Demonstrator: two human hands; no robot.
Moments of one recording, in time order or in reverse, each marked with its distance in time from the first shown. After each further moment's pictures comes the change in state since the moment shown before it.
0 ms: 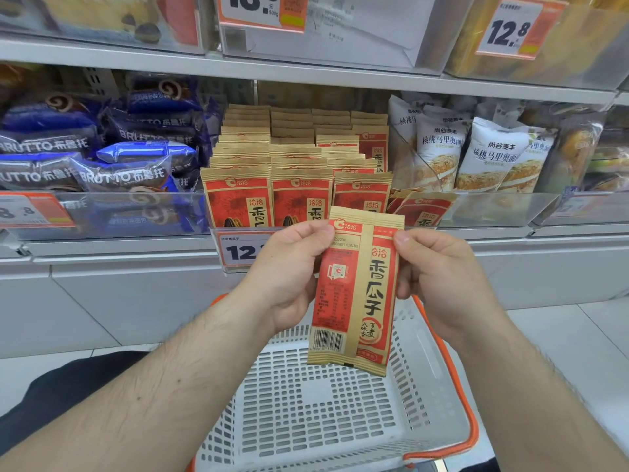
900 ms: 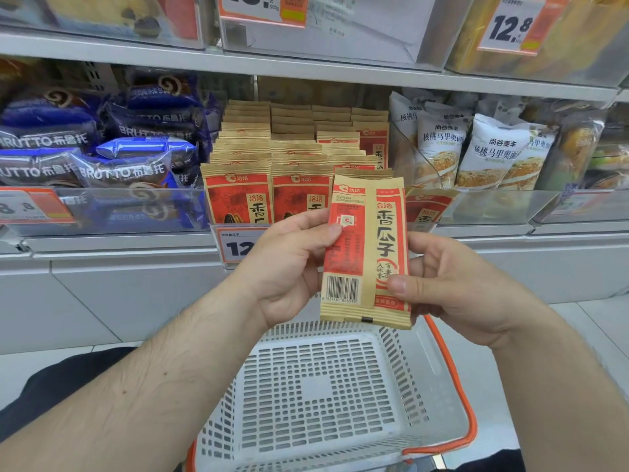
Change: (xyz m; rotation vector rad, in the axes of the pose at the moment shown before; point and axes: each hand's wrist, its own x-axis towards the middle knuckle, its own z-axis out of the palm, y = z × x) left_hand -0.006 0.008 -0.005 -0.043 -0.111 0.002; right_hand -0.005 -0.009 -0.026 0.045 -0.530 0.093
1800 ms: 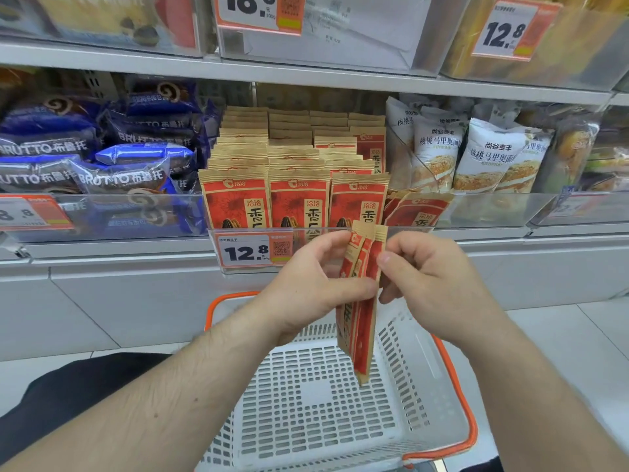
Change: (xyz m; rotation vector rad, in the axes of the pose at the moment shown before) left_hand 0.002 -0.027 0.001 0.424 -0.116 0.149; right_hand 0.006 0.002 0.025 -0.529 0.420 -0.199
